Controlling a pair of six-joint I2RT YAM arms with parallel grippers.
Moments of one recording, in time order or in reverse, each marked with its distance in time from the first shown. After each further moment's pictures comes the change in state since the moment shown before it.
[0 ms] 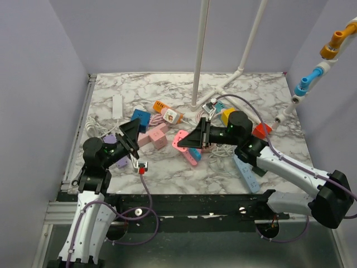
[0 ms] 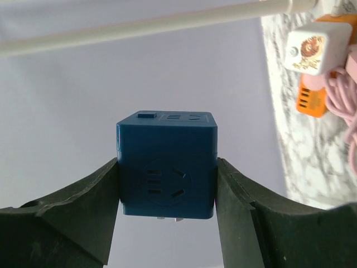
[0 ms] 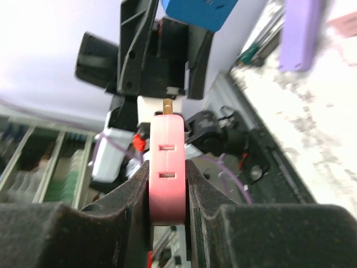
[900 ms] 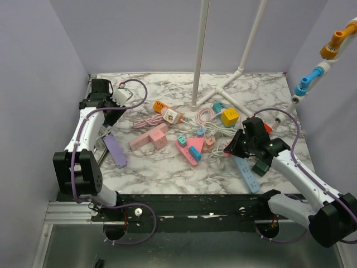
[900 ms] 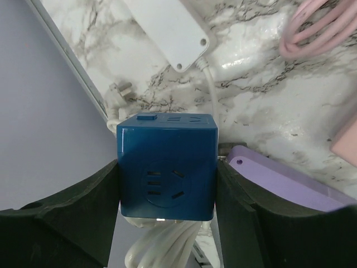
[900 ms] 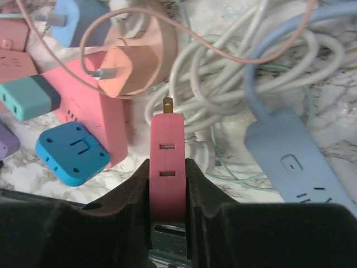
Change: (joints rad) left arm 0.116 1.011 0.809 -0.616 -0.821 -1.040; right arm -0.321 -0.145 -0.011 -0.980 0.621 -0.372
